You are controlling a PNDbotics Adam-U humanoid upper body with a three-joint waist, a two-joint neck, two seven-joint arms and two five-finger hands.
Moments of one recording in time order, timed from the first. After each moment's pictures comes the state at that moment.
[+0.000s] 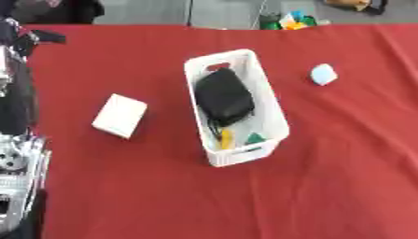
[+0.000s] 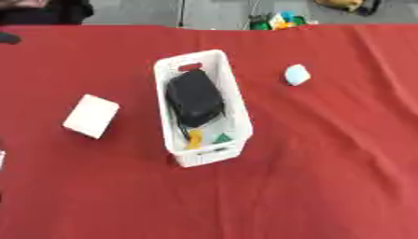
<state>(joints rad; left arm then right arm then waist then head) -0.32 0.20 0.10 -1.99 -0.18 -0.29 0.17 -0.30 -0.27 -0.17 -1.98 0.57 -0.43 -0.48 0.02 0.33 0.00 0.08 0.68</state>
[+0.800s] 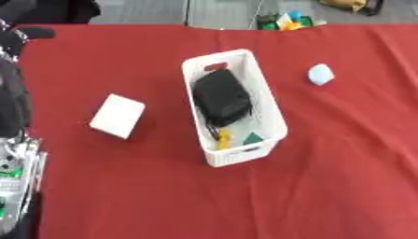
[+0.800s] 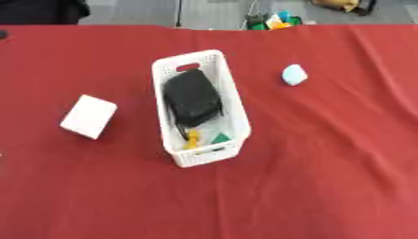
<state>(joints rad) -0.32 0.20 0.10 -1.99 -0.18 -0.31 0.20 -0.35 -0.42 -0.14 -1.98 0.58 -0.37 -0.43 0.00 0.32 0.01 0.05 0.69</state>
